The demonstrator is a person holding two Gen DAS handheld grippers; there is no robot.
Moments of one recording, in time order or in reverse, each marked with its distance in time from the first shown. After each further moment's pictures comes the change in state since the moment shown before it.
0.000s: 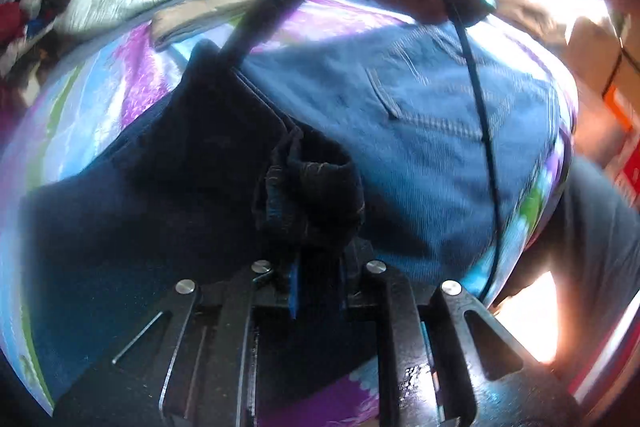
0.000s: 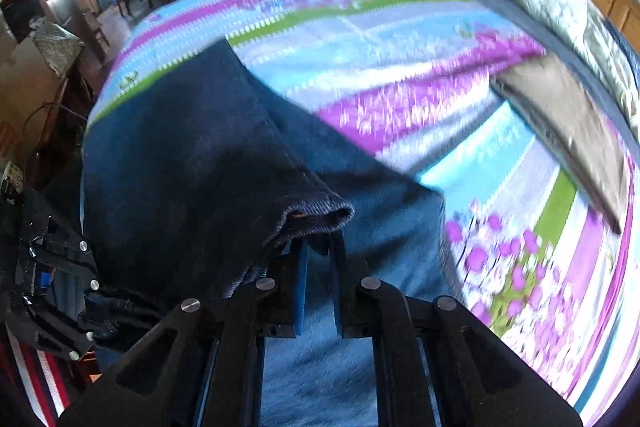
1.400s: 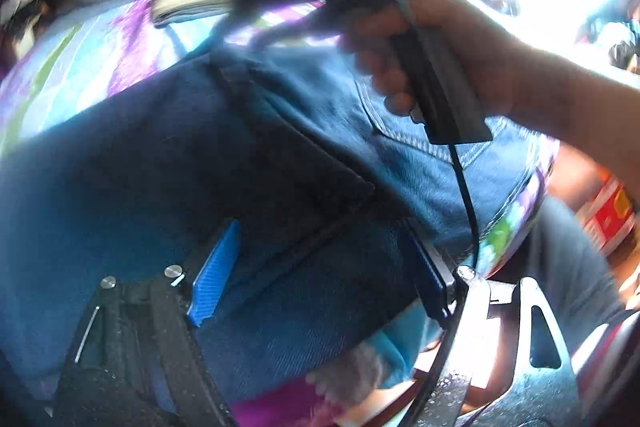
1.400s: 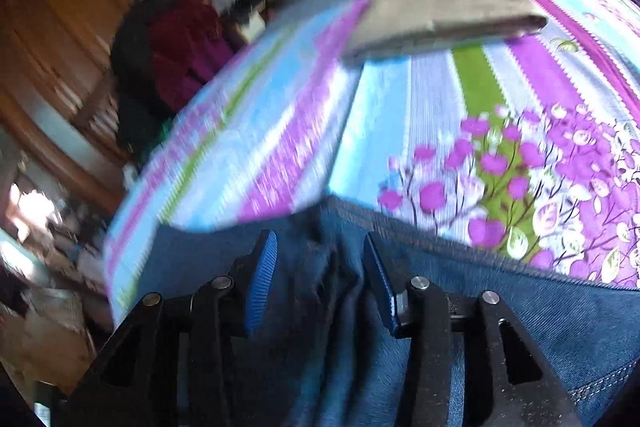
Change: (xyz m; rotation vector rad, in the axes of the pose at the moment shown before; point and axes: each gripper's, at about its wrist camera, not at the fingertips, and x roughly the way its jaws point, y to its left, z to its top) left arm 0.007 0.002 -0.002 -0.146 -0.030 -0.108; right arm -0.008 -0.056 -0.039 0.860 -0.382 0.000
